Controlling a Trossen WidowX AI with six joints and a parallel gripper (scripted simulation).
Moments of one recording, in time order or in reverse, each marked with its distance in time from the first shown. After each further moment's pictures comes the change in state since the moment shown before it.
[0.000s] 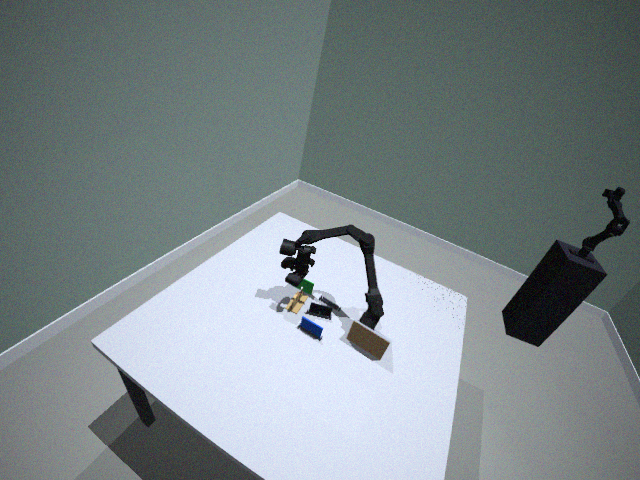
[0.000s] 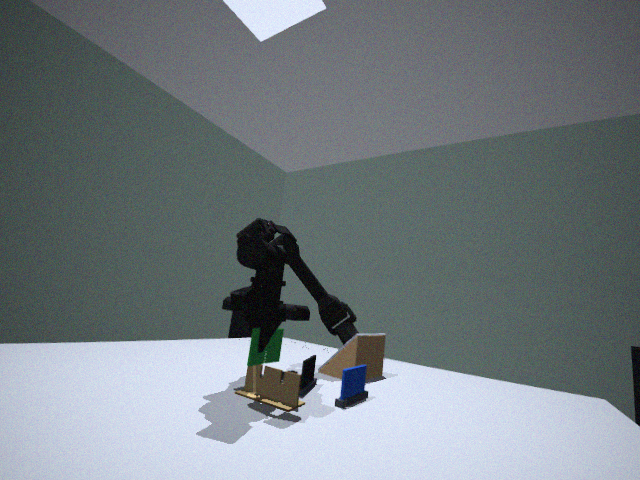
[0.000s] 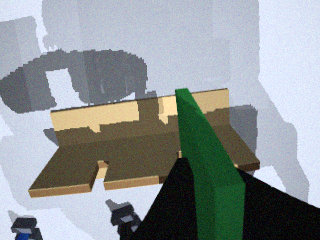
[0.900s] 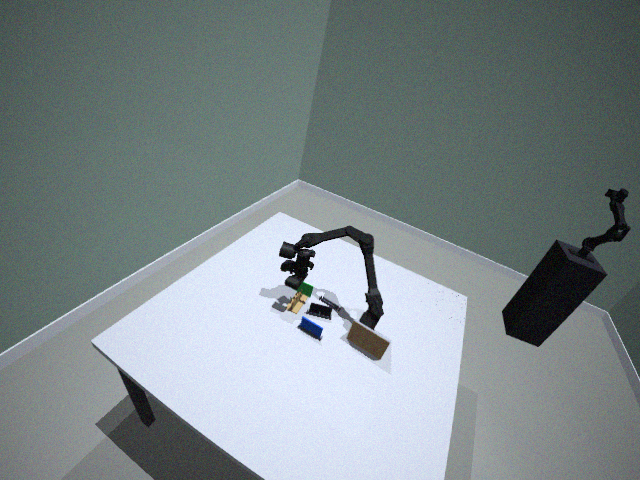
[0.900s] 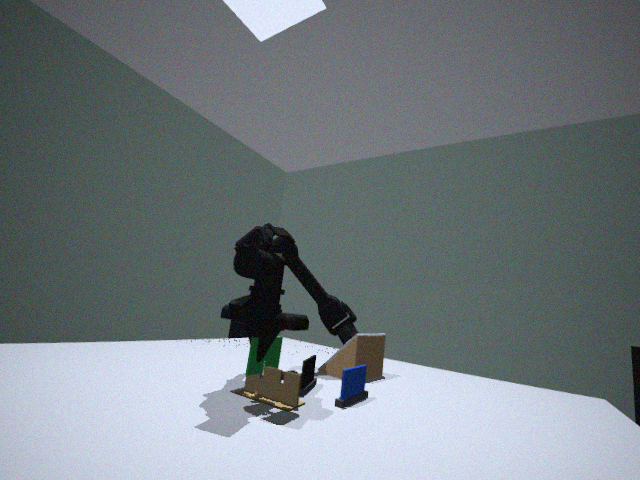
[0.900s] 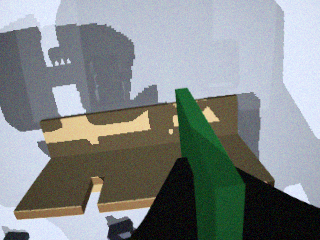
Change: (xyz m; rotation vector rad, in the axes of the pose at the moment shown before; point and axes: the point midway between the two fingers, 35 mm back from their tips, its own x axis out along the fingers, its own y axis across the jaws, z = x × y) arm 0.018 0.000 0.000 0.000 -0.001 -0.001
